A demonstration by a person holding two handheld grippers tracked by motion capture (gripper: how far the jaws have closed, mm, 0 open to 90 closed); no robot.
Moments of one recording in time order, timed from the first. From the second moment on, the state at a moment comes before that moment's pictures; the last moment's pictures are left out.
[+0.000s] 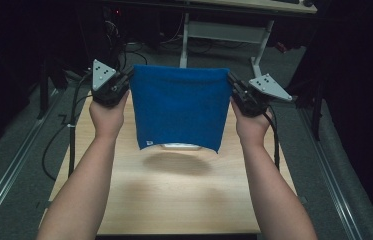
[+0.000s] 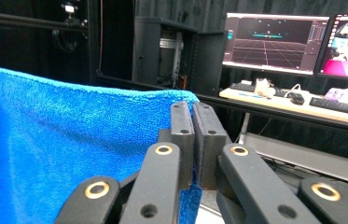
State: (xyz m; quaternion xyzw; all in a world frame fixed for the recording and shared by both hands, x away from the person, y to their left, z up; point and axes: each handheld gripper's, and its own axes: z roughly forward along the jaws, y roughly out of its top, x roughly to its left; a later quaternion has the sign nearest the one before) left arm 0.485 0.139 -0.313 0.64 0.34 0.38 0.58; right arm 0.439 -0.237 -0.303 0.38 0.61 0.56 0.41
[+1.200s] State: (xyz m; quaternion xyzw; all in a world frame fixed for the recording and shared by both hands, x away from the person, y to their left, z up) left arm 0.543 0.124 -0.383 0.71 0.39 0.31 0.51; right arm 0.510 -0.240 -0.362 0.43 0.67 0.45 0.39
